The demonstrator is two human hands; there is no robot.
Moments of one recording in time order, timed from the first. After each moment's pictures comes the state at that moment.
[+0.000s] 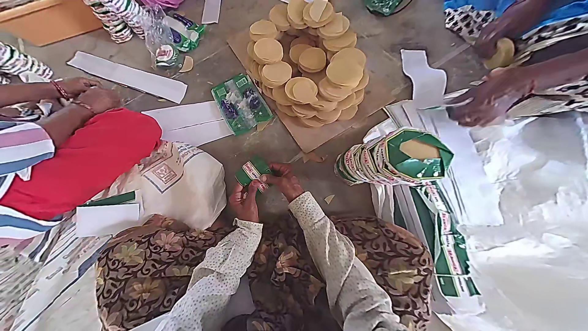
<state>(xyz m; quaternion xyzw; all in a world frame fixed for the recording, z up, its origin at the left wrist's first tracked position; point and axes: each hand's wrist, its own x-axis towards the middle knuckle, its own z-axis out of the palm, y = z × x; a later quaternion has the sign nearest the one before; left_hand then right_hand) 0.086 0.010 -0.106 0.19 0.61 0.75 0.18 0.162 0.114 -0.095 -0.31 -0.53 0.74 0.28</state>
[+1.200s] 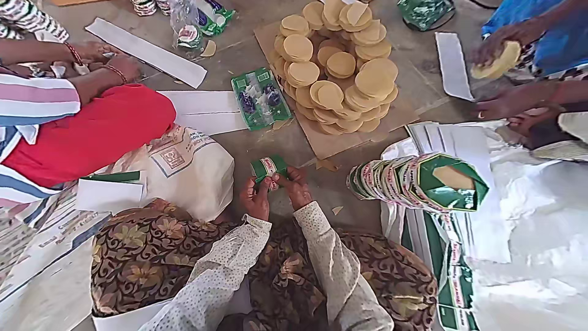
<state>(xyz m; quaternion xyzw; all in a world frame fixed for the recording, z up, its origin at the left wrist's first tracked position) 0.088 0.019 -0.106 0.18 0.62 0.75 0.15 0.155 0.102 -0.090 -0.34 -0.50 0.74 0.30</state>
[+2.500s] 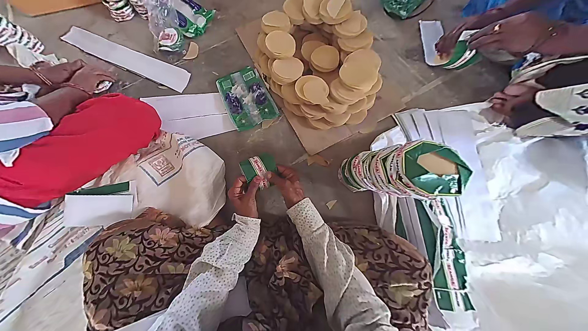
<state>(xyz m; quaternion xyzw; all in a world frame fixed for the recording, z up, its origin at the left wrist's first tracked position) 0.076 0.020 -0.110 0.18 0.58 0.77 0.18 0.155 0.100 -0.090 -0.37 -0.47 0.74 0.31</state>
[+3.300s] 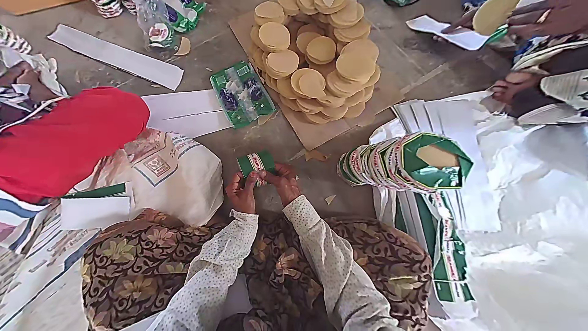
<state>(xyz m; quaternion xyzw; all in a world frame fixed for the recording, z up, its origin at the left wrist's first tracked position) 0.074 0.024 -0.108 0.19 0.60 0.76 0.19 0.152 0.097 -0.088 -0.40 -0.46 0.73 0.30</state>
